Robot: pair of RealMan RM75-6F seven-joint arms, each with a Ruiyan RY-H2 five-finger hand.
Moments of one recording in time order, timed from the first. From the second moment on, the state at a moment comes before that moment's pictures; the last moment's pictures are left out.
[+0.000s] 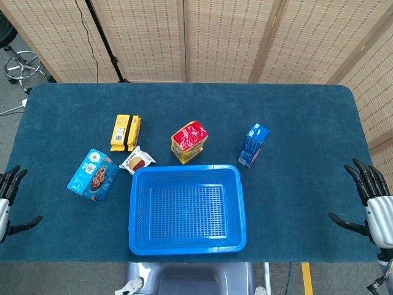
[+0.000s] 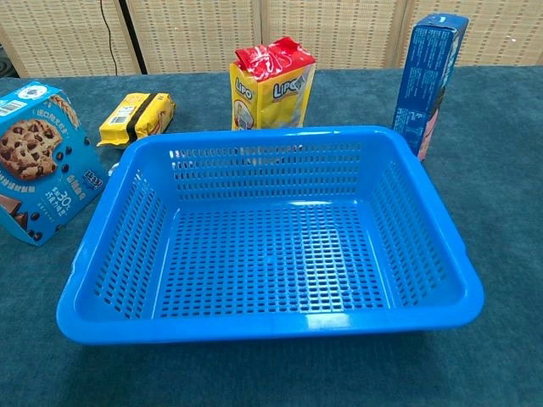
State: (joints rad) left arm -0.06 -1.03 -0.03 -1.72 1.51 1.50 -0.06; right arm 0.10 -0.99 0.07 -1.68 -1.64 1.62 0.28
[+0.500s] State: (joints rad) left arm -0.06 -1.01 -0.03 -1.73 1.51 1.50 -0.09; right arm 0.14 -0.98 0.06 -1.65 -1.67 1.55 0.38
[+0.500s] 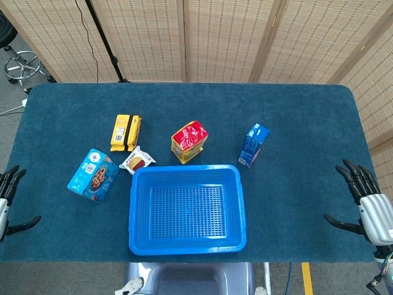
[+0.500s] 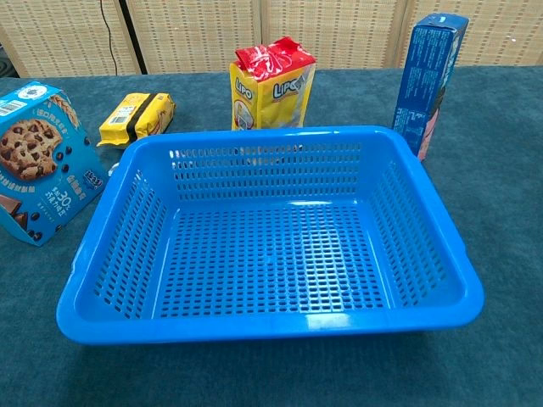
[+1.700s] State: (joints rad) left arm -0.08 -1.04 -0.06 -1.75 1.43 1.46 -0.01; right arm 0.60 -1.23 0.19 -1.27 -1.49 0.99 1.11
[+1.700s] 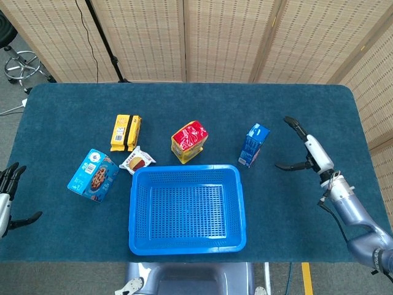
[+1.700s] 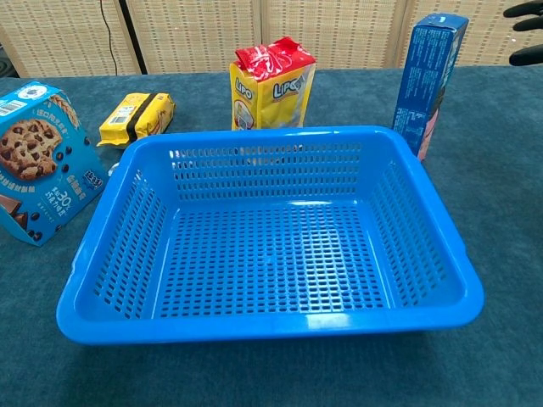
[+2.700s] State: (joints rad) left arm -0.09 -1.04 -0.09 -1.74 1.36 1.43 -0.03; right arm 0.74 -1.40 0.32 -1.31 -1.14 0.81 0.72
